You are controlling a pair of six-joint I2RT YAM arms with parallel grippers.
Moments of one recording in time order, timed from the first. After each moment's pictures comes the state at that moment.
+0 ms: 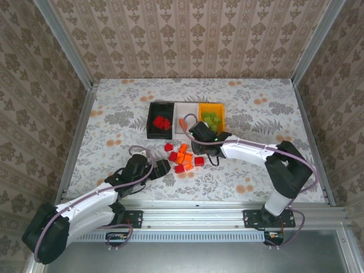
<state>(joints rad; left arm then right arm) -0.71 0.88 0.23 -0.06 0.06 -0.91 0.75 1.66 1.07 -0.40 0.23 0.49</state>
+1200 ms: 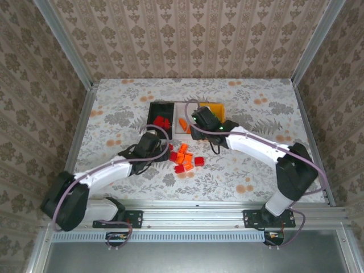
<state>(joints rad) -0.67 1.30 0.63 -0.21 -0.17 -0.58 0.69 1.60 1.19 -0.47 0.30 0.40</state>
